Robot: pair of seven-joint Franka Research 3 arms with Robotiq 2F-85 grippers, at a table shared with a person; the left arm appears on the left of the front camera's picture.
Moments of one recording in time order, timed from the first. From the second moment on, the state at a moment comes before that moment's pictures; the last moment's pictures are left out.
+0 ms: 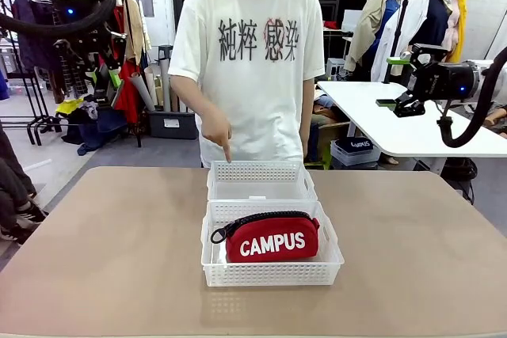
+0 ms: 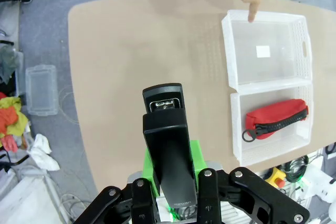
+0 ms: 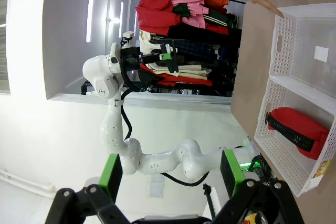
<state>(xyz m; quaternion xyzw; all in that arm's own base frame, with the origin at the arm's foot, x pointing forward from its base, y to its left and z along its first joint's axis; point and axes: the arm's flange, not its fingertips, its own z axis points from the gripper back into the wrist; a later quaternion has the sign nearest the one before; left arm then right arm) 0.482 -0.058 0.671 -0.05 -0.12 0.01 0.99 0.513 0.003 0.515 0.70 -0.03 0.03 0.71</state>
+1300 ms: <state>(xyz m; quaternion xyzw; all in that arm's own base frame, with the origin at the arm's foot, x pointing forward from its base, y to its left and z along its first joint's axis) 0.484 -0.066 0.663 -0.04 -0.10 -0.01 0.99 0.513 0.003 0.515 0.70 -0.03 0.03 0.71</state>
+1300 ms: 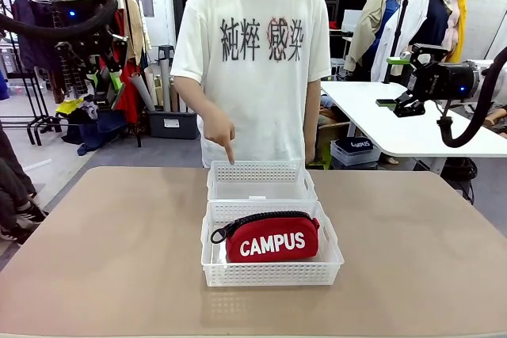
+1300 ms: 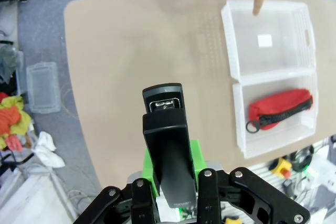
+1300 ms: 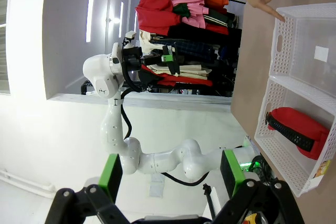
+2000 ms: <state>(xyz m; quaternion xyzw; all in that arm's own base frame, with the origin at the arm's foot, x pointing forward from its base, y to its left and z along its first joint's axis) 0.540 -0.121 0.681 0.08 -0.07 -0.30 0.95 0.514 0.003 0.516 0.70 -0.03 0.03 0.71</state>
